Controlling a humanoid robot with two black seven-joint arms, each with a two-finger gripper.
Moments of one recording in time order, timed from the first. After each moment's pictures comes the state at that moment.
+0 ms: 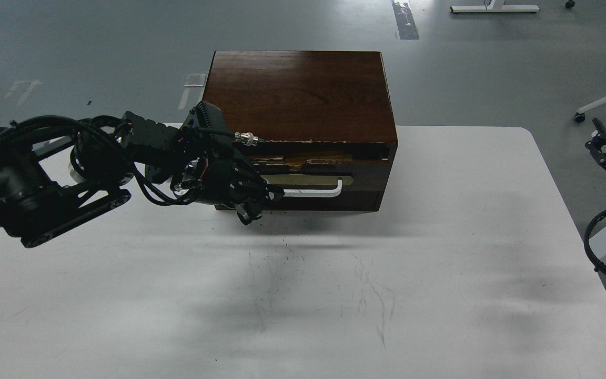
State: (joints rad) left arm -1.08 0.55 -0.30 -1.35 2.18 -0.49 -0.45; right arm 0.75 -0.62 0.46 0.39 0.51 0.49 0.25
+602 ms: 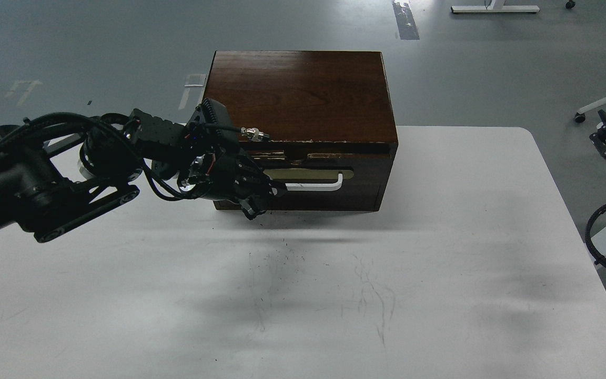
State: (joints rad) left arm -1.09 0.52 -0.30 -1.29 2.18 -0.49 -0.45; right arm 0.76 -0.62 0.49 0.39 0.52 0.49 0.26
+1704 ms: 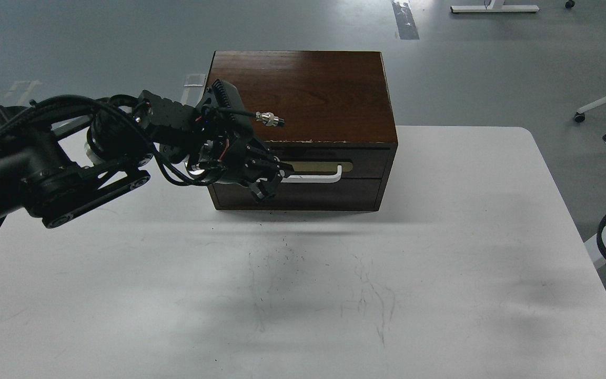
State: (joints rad) left arm -1.16 0.49 -0.30 -1.33 2.18 -0.49 -0.46; right arm 0.75 -0.65 0.49 0.39 0.52 0.49 0.26
